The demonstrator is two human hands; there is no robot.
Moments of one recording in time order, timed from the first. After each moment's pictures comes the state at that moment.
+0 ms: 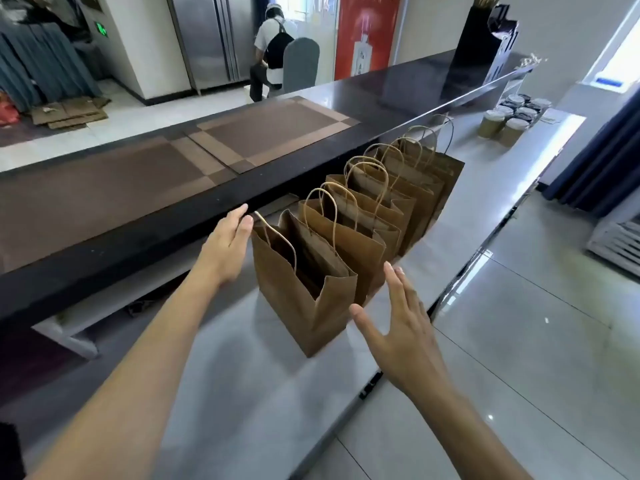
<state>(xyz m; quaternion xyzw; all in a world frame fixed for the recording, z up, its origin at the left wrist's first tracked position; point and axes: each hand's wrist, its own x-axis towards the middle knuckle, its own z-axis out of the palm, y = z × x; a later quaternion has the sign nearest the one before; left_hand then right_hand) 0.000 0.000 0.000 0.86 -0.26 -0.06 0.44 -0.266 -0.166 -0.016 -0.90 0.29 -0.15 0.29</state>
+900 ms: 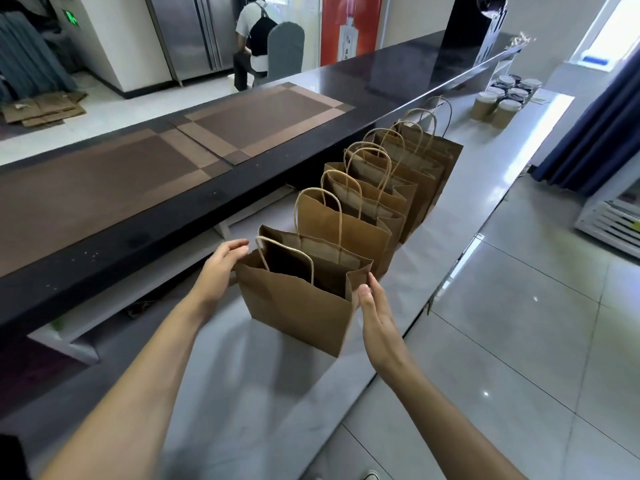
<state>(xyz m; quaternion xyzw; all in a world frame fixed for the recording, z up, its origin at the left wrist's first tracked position) 0.003 0.028 -0.052 0.74 -0.14 -0.25 0.61 -0.228 -0.137 -0.062 -0.70 0.34 -0.14 0.62</state>
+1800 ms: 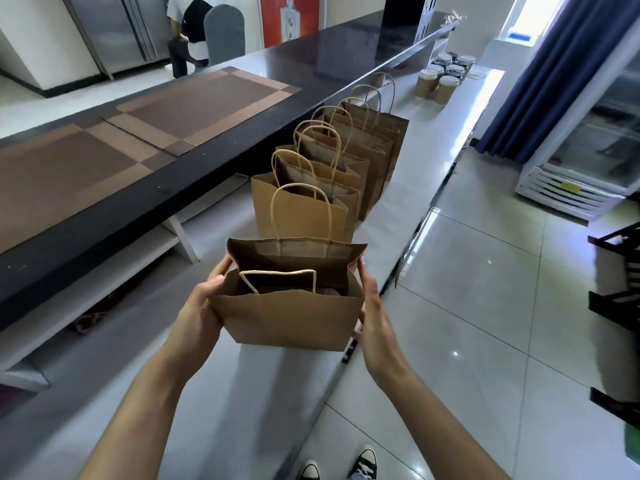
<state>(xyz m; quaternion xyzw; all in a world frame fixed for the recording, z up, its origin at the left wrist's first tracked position) -0.084 0.034 -0.048 0.58 -0.23 -0.37 0.68 -0.276 -0.123 -0.053 -0.62 0.35 -0.20 0.67</state>
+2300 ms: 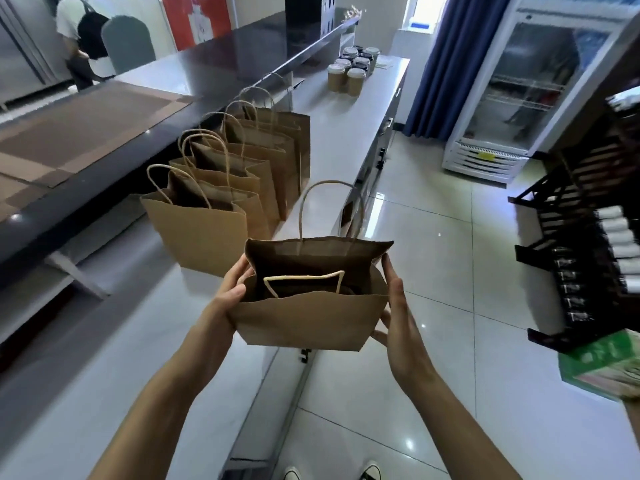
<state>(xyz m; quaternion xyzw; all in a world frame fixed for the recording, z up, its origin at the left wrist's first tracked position) -0.199 -0.065 -0.015 0.55 -0.35 -0.45 0.61 -0.419 -0.186 -0.033 -0.60 0.43 -0.31 0.60</state>
